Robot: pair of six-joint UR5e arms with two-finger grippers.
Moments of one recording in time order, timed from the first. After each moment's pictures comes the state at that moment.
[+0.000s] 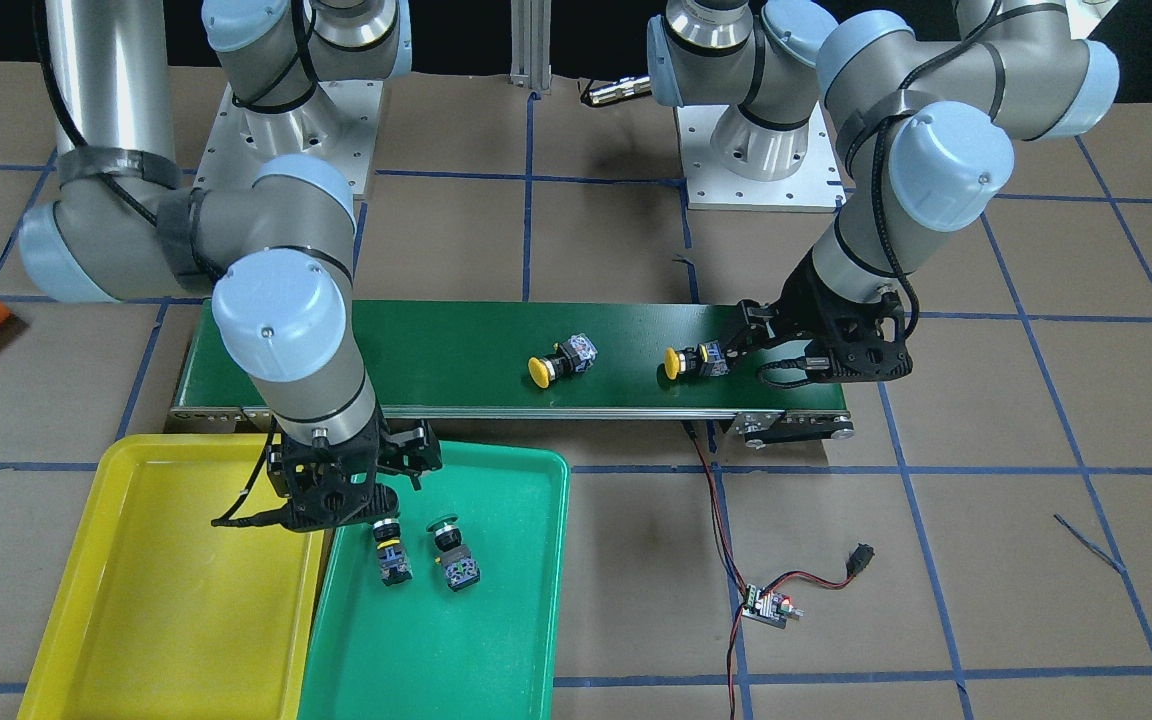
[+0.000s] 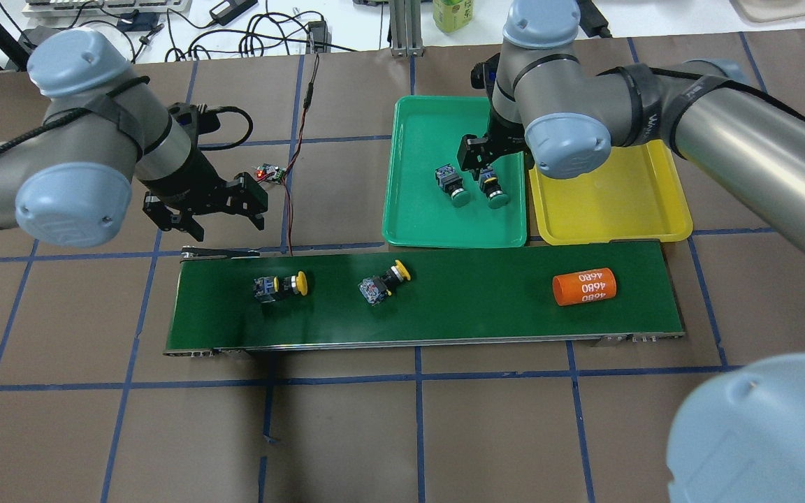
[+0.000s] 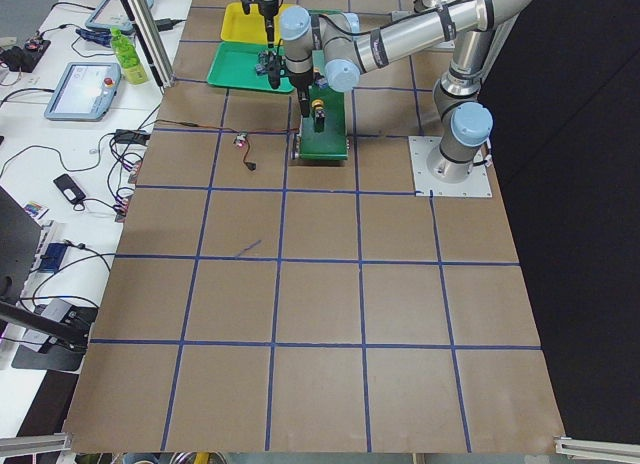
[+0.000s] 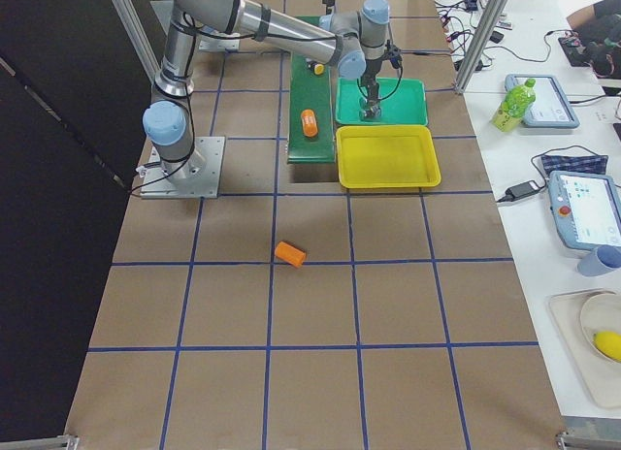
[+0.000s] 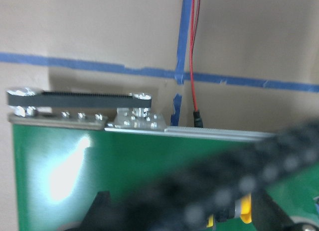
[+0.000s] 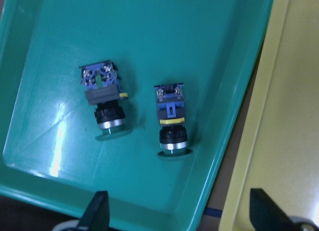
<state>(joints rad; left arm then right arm) -1.48 -1.66 -1.81 -1.32 1.48 0.00 1.71 -1.18 1.62 -2.08 -1.57 -0.12</state>
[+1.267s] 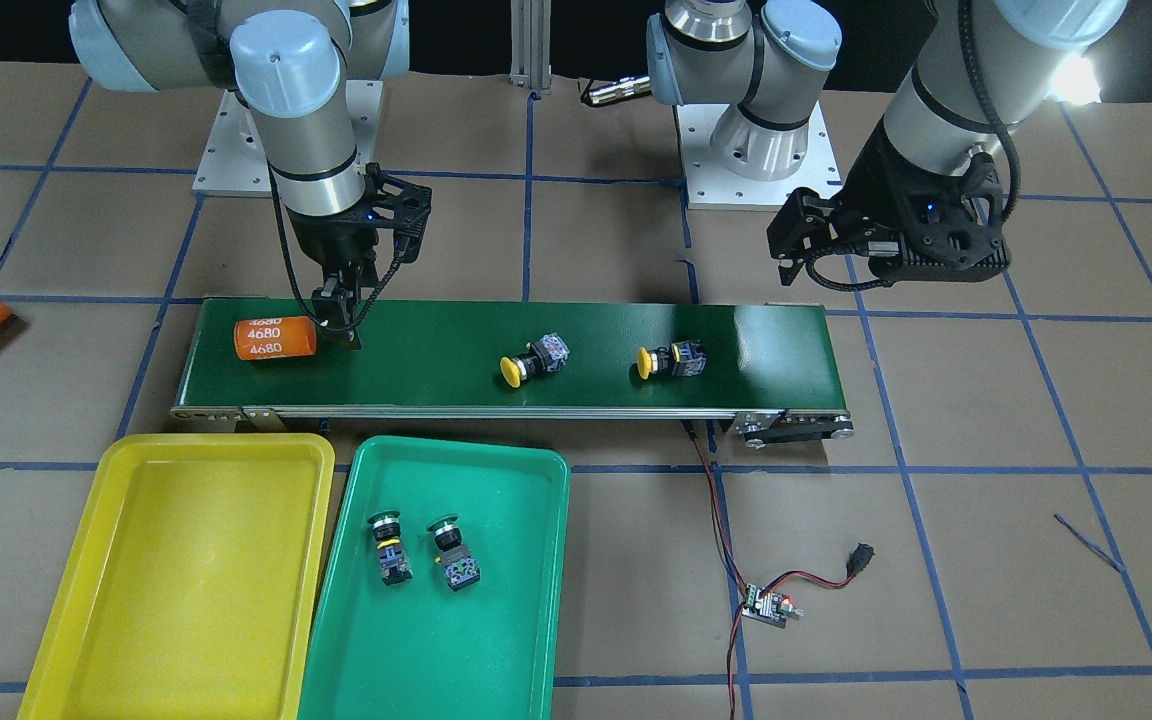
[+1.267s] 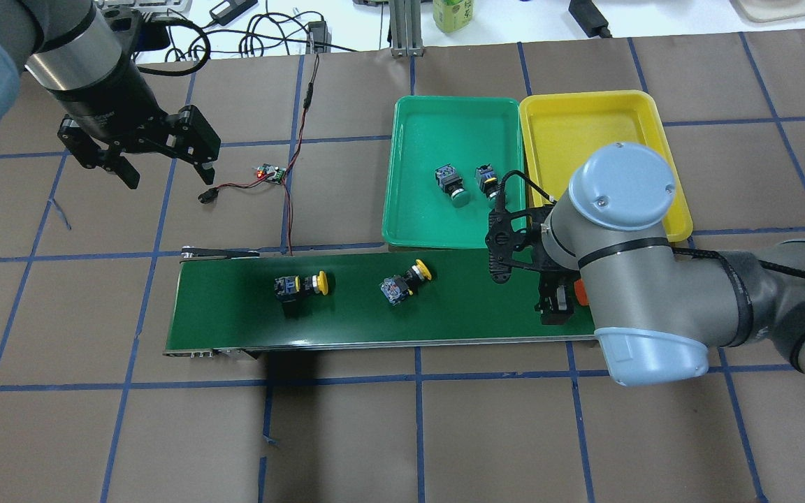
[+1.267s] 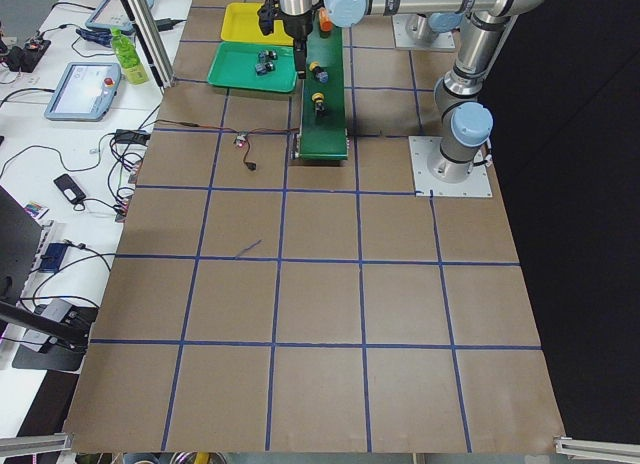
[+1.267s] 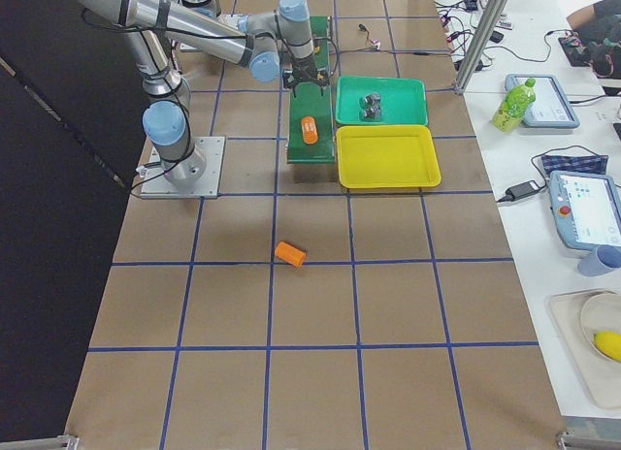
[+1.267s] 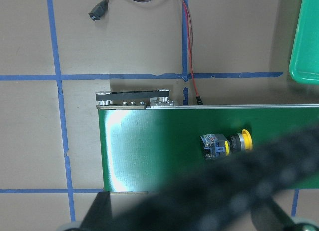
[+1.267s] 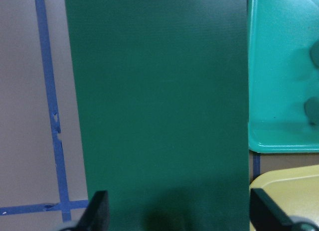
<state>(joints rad) -1.50 -1.61 -1.55 -1.62 1.57 0.06 1.71 -1.61 2.18 -2.26 -1.58 -1.40</state>
